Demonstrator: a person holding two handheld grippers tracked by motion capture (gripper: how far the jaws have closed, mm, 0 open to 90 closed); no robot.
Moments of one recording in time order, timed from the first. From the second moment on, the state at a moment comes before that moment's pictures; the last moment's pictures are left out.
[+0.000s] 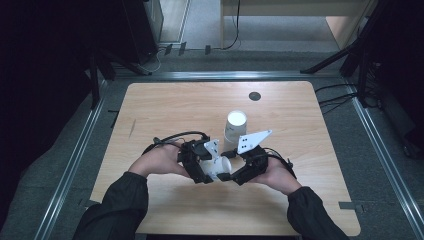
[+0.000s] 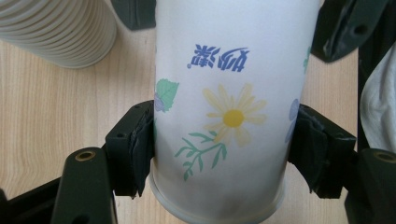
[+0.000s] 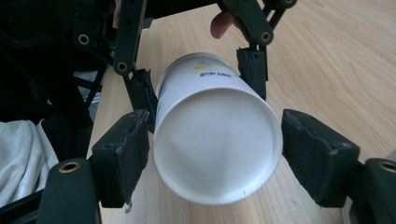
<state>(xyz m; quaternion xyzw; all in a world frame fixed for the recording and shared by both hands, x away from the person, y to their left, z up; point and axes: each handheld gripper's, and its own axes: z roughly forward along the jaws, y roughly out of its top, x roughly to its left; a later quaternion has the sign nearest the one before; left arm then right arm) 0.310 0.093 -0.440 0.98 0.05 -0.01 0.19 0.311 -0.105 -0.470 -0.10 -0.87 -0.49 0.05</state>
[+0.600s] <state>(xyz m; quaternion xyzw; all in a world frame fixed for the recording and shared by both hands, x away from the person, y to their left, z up) 0.310 0.094 -0.440 0.98 0.05 -0.01 0.21 0.310 -0.099 -0.471 -0.09 -0.88 -0.47 0.05</state>
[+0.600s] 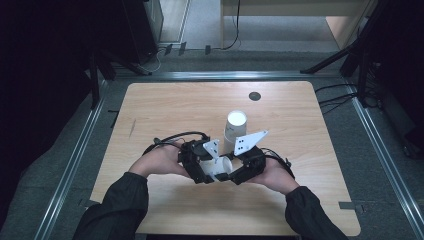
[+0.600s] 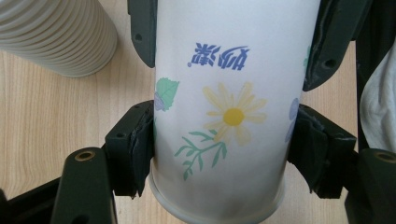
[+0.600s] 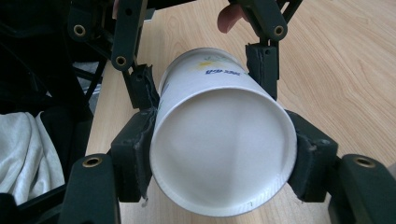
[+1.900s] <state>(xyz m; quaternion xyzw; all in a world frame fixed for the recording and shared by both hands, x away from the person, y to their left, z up) 0.314 0.158 -0.456 0.90 0.18 -0.06 0.38 0.320 -0.142 -0.449 -0.12 -0.84 -0.52 0.04</state>
